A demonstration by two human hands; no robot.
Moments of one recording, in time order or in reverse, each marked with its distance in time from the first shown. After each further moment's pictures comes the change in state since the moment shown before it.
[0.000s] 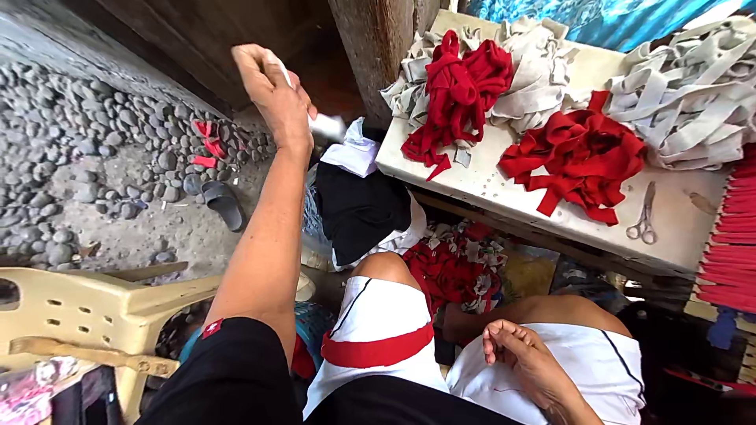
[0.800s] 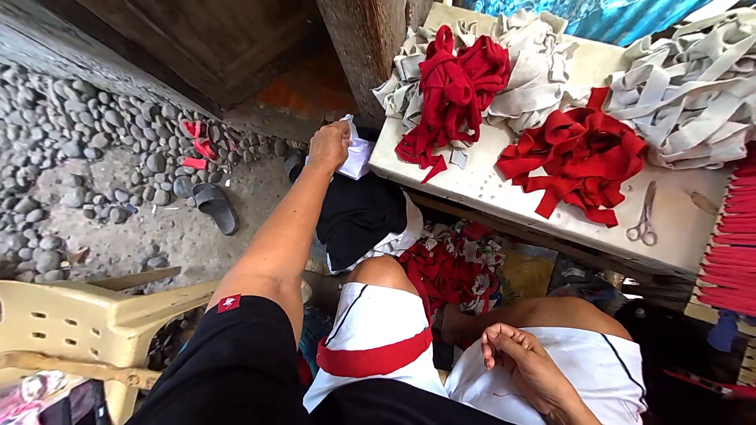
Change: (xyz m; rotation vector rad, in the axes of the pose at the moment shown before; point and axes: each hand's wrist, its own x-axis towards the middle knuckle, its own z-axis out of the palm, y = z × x) left_hand -0.001 -0.115 0.025 1.064 -0.814 -0.014; right_hand 0.005 -0.002 -0.002 0.042 0.018 0.036
